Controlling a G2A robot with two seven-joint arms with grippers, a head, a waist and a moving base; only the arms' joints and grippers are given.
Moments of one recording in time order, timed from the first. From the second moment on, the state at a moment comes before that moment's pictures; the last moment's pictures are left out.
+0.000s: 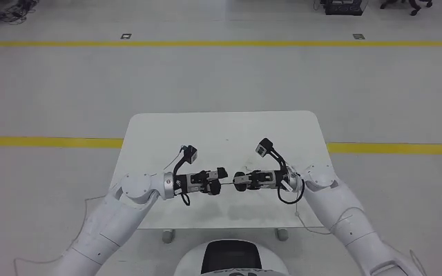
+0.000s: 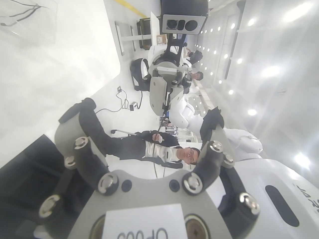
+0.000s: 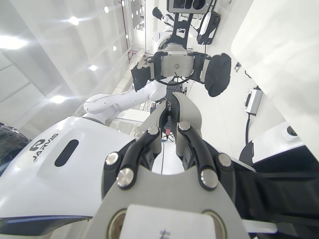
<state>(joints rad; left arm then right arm) 1.35 -1.02 -1.04 -1.55 -0.42 -0.14 -0.97 -1.25 -1.17 1.06 -1.27 0.51 -0.33 1.30</state>
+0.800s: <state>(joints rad) 1.33 -1.02 -1.01 -1.55 -0.45 -0.14 -0.98 -1.25 -1.17 1.05 -1.27 0.52 -0.34 1.28</state>
